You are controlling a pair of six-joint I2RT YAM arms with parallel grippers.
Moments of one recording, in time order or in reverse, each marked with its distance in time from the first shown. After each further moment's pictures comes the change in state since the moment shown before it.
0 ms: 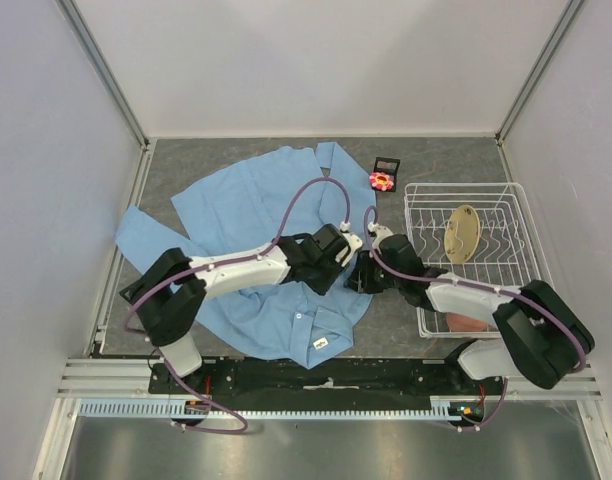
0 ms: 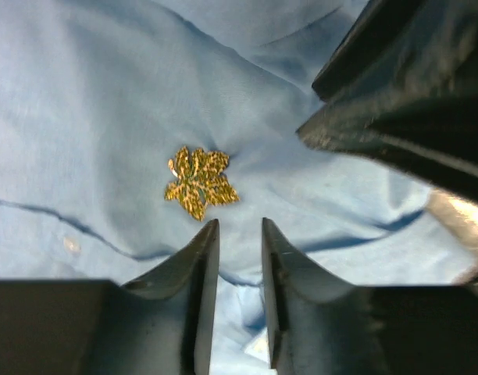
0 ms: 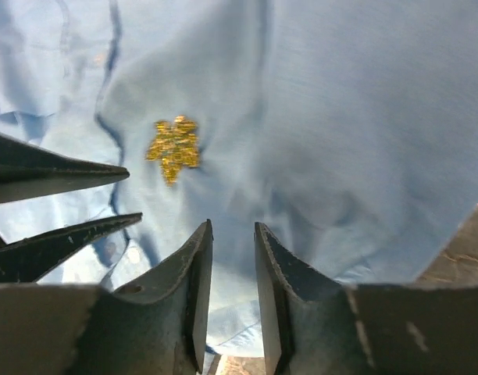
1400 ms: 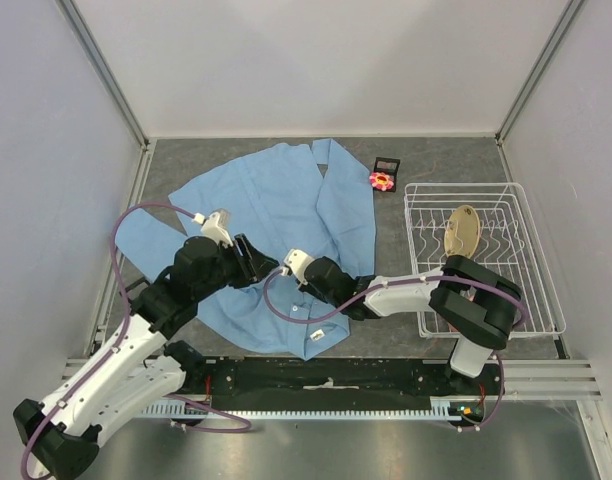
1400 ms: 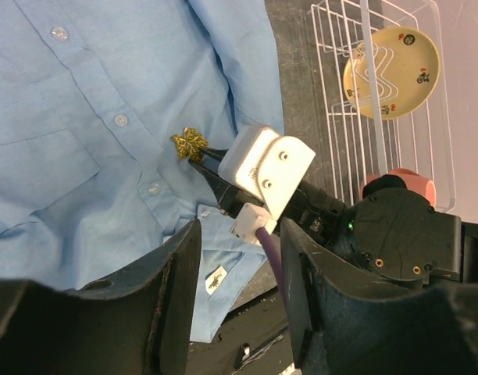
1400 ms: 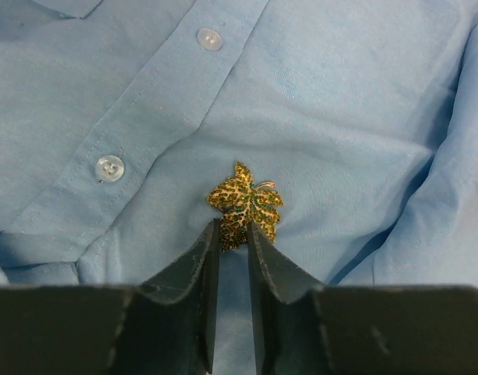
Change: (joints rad) left arm 0.360 -1.046 -0.477 0.067 0.108 -0.714; right arm 0.463 0.335 0.297 0.040 0.577 -0.786
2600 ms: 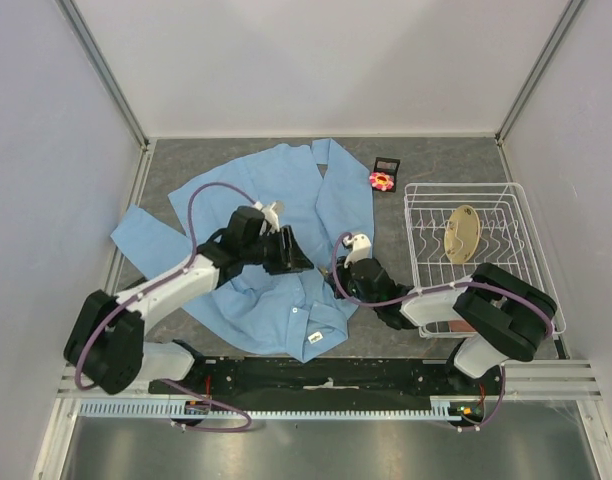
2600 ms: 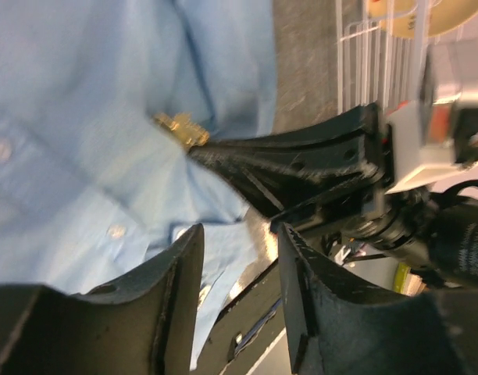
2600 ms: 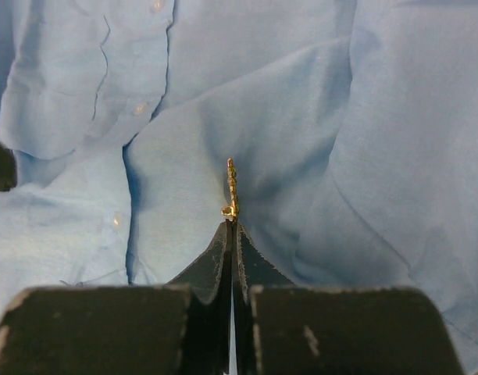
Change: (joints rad) left arm 0.039 0.569 0.038 0.284 0.344 0.034; right arm -0.148 -0.164 -0.338 0.437 -0.126 0.712
